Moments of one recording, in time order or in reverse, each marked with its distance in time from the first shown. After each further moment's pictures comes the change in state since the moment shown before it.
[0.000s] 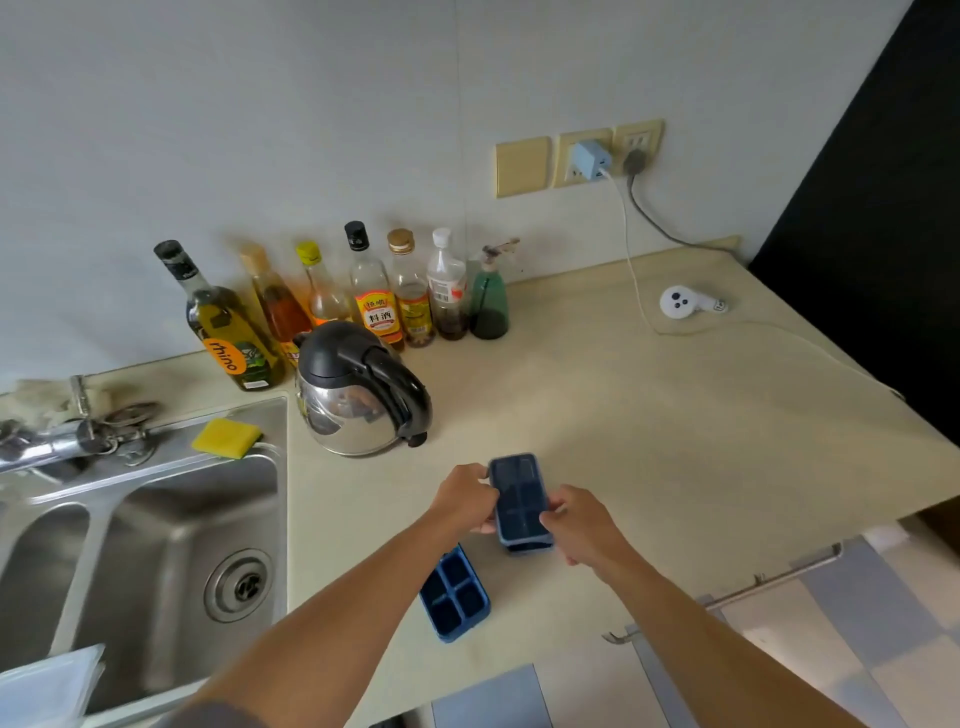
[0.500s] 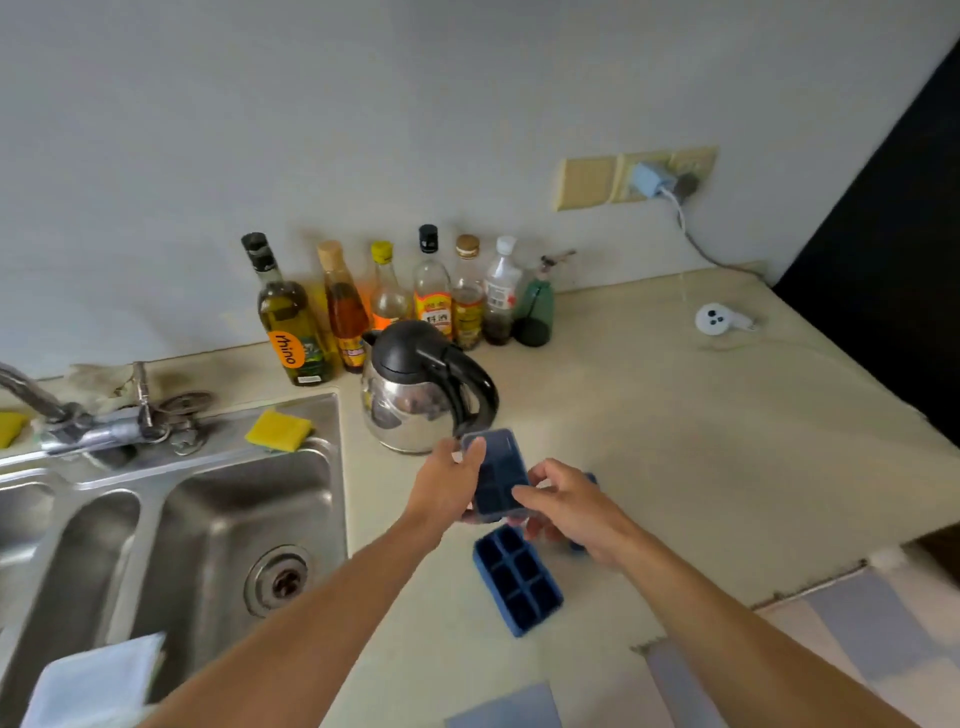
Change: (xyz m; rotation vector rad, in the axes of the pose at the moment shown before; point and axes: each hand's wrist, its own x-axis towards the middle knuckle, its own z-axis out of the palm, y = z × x) left_hand -0.037 -0.028 -0.109 -0.180 0.161 0.179; right_hand -0.033 -0.092 0.055 0.246 -0.180 -0.136
